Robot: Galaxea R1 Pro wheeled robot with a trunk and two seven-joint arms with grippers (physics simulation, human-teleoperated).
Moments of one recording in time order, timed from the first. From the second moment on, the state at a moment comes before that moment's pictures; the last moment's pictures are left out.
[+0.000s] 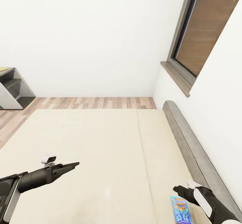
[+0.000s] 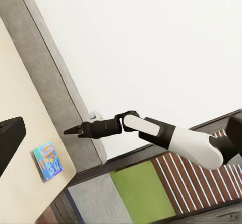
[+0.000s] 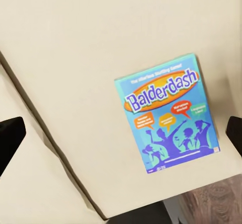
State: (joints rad) left arm -0.27 0.23 0.32 -1.41 0.21 0.90 -1.57; right arm -0.47 -0.26 0.04 -0.61 -0.57 0.53 -0.06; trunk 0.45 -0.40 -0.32
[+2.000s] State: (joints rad) left arm -0.49 0.07 0.18 -1.42 0.20 0.98 -1.51; right arm -0.52 -0.28 0.05 -0.70 -0.52 0.51 -0.05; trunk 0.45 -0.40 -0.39
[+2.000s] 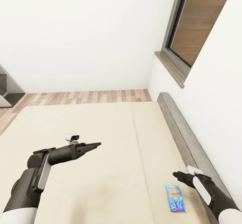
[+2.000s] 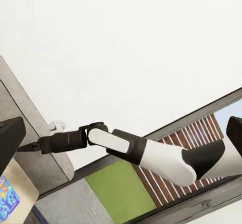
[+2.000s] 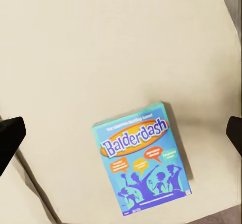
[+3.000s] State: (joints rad) left arm -0.49 0.07 0.18 -1.42 0.20 0.96 -1.51; right arm -0.52 -0.27 0.04 -0.71 -0.39 0.49 -0.04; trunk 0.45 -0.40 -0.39
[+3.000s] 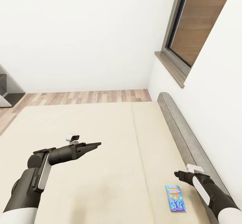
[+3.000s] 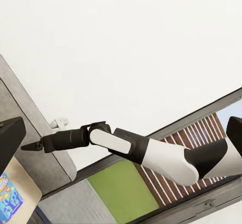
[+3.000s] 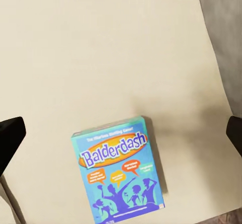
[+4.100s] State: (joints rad) left arm -0.49 0.06 0.18 -1.42 0.20 0.97 -1.50; right arm -0.52 -0.27 0.05 -0.71 -0.40 0.49 0.07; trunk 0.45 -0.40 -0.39
